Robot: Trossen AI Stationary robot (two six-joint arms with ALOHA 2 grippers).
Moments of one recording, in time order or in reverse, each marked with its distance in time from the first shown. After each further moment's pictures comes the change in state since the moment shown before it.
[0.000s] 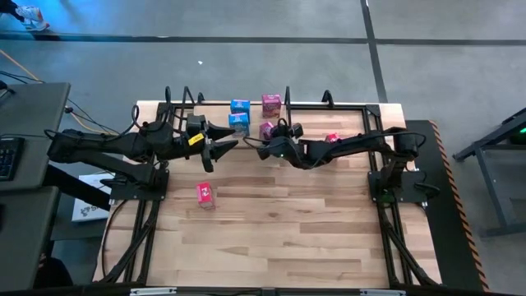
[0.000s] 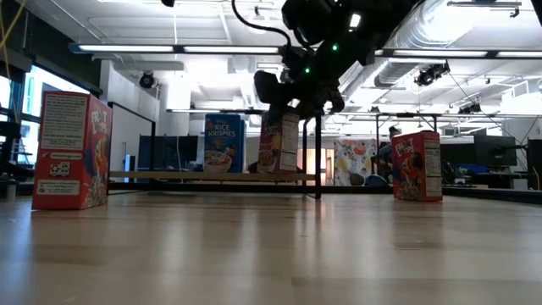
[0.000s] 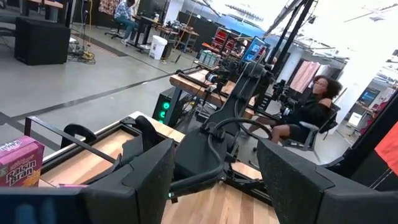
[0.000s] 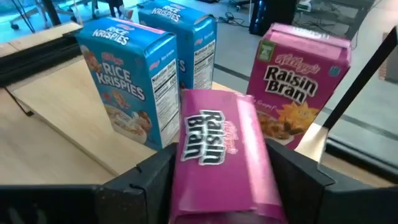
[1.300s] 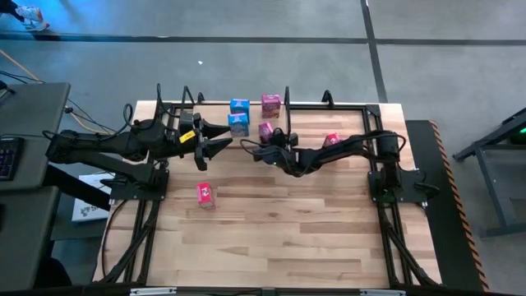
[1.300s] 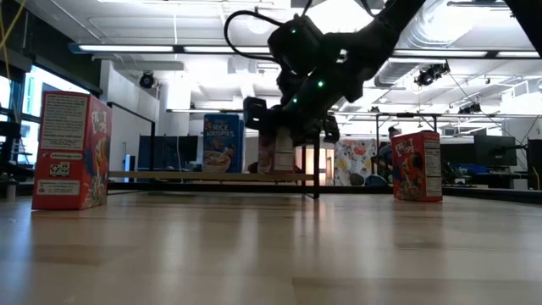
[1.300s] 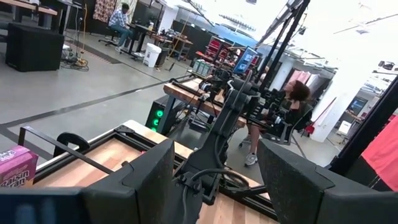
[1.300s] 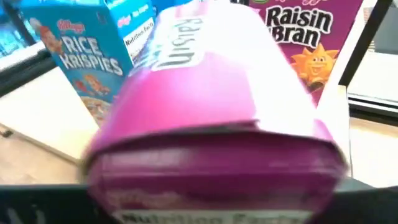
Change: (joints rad) left arm -0.001 -0.048 0.000 -0.003 0.012 -0.003; right arm 0.013 0.170 0.000 0.165 0.096 0.185
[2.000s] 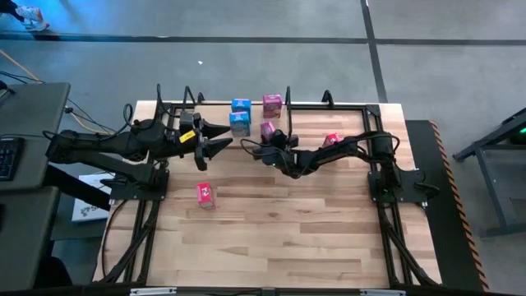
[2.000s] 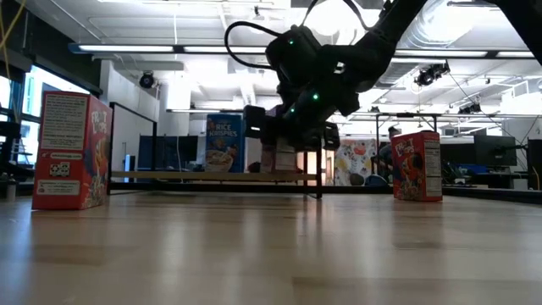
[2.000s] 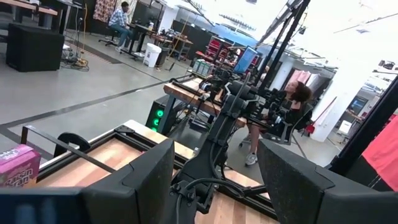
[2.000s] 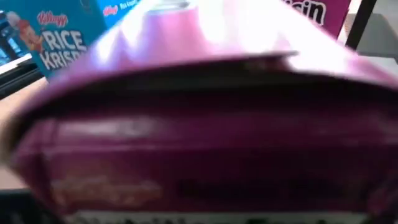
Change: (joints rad) left arm 0.000 0.000 0.000 0.000 0.000 0.002; right arm -0.007 0.057 -0.002 0.085 0.066 0.009
